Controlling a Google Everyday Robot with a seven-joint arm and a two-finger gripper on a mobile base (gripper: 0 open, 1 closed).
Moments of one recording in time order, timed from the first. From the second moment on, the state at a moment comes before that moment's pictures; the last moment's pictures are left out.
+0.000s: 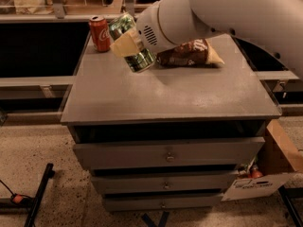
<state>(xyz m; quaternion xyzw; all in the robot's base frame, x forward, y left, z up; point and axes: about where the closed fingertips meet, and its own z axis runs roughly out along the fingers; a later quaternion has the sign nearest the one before) 0.574 0.046 0.988 -0.78 -0.40 -0.45 0.18</state>
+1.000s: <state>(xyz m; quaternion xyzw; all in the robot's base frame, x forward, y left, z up) 0.630 -0.012 0.971 -0.71 -0.38 -0.53 0.26</state>
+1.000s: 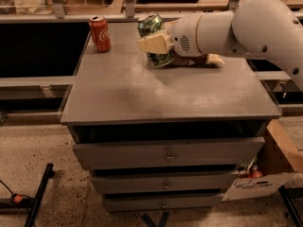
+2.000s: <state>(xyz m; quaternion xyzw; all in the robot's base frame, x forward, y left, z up) 0.643 -0.027 0.952 -0.64 -0.41 -0.57 0.31</state>
